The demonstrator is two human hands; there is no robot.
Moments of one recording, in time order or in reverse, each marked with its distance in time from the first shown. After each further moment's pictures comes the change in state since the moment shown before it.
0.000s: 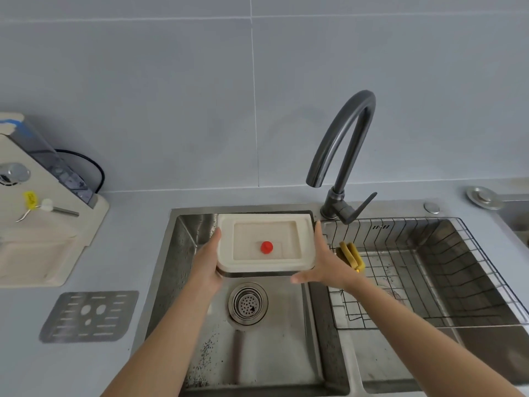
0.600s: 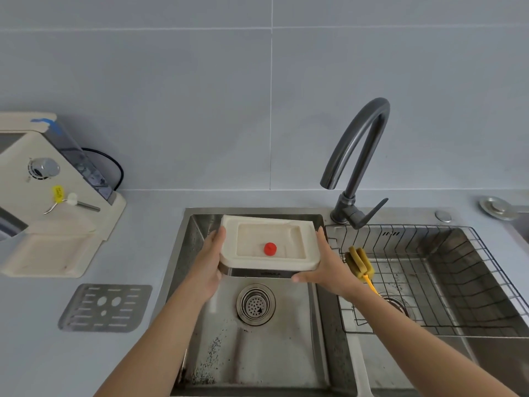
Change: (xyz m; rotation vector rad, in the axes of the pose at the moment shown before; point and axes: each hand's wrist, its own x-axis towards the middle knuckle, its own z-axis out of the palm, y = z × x) left_hand -0.022 0.015 -0.026 0.191 -0.185 0.087; right_hand 0.002 -0.001 0.019 -0.044 0.124 -0.026
